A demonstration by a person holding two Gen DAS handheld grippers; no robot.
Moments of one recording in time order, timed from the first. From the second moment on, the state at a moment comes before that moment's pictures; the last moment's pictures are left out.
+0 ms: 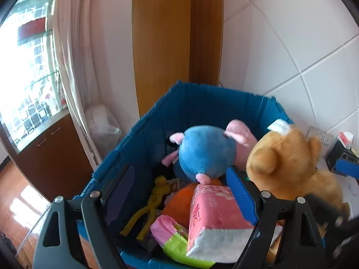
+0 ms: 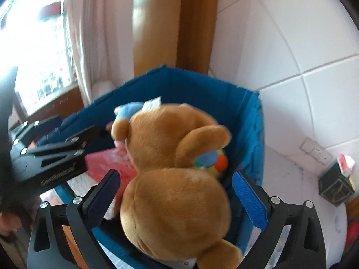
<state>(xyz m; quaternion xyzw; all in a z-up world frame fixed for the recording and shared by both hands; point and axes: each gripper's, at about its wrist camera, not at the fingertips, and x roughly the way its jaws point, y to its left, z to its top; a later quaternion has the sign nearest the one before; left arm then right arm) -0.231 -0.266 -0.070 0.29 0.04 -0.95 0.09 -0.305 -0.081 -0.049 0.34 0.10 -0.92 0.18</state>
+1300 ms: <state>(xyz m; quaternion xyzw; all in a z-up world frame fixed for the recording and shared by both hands) -0.066 -0.121 0.025 0.30 0.03 -0.95 -0.03 -0.093 0.133 0.068 0.28 0.02 -0.96 0.02</state>
